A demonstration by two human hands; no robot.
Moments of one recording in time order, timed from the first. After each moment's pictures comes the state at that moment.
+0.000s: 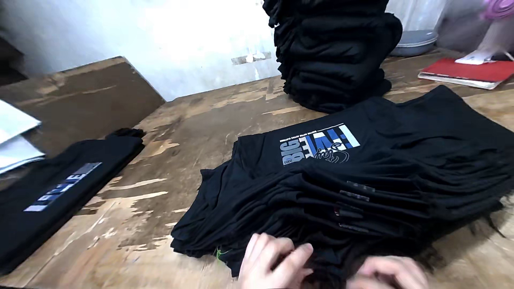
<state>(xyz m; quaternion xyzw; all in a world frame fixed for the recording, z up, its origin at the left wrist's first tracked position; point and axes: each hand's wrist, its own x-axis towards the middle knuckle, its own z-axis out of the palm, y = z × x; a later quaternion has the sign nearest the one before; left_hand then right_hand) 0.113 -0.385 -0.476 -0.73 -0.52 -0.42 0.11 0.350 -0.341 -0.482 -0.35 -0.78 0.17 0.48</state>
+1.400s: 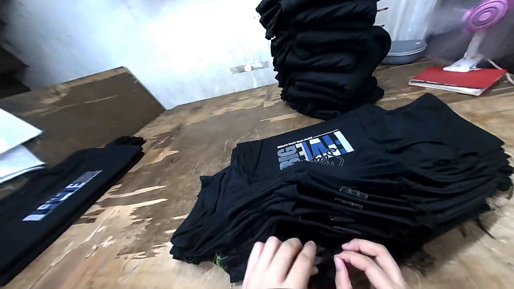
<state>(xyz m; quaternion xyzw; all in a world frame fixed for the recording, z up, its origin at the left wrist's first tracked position) 0.145 -0.389 -0.428 -0.71 -0.60 -0.34 0.11 0.316 -0.326 -0.486 -0.33 -0.71 0.20 0.59</state>
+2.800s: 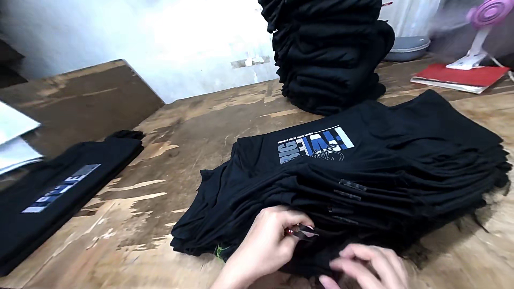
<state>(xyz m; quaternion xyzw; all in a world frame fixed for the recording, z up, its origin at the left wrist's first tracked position) 0.095 -0.326 -0.442 -0.78 -0.48 -0.37 -0.16 0.331 -0.344 -0.472 -0.39 -0.79 0.09 0.46</state>
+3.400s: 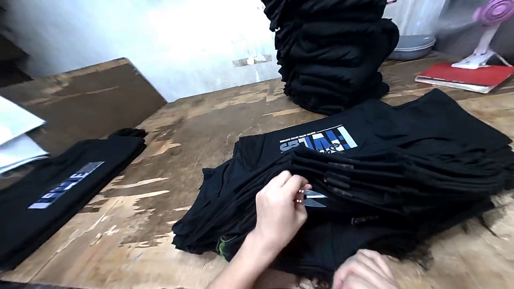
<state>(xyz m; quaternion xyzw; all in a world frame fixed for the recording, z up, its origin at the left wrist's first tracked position) 0.116 -0.289 -0.436 -0.67 -0.58 -0.44 0.15 0.346 -0.337 -0.472 -0.26 -0.85 0.24 0.39</state>
